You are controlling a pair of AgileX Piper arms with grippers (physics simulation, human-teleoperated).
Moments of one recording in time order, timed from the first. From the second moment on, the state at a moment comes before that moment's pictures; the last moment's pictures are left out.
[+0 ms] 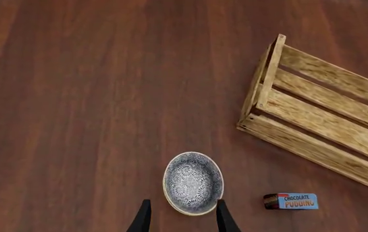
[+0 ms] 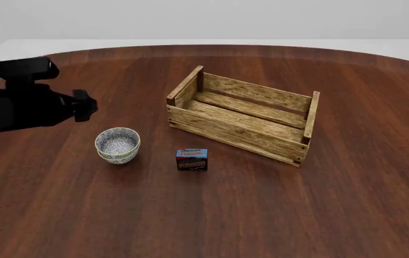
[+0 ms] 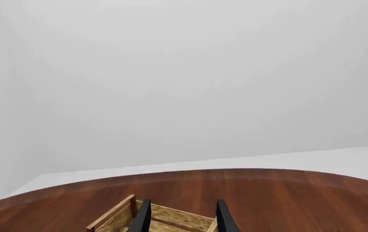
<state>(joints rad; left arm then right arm) -0.11 1.28 -0.82 0.24 -0.15 0.05 0.21 -0.54 0.08 0.14</state>
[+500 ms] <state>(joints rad) -0.09 1.34 -0.83 0.20 -0.16 0.05 0.21 -0.54 0.08 0.14</state>
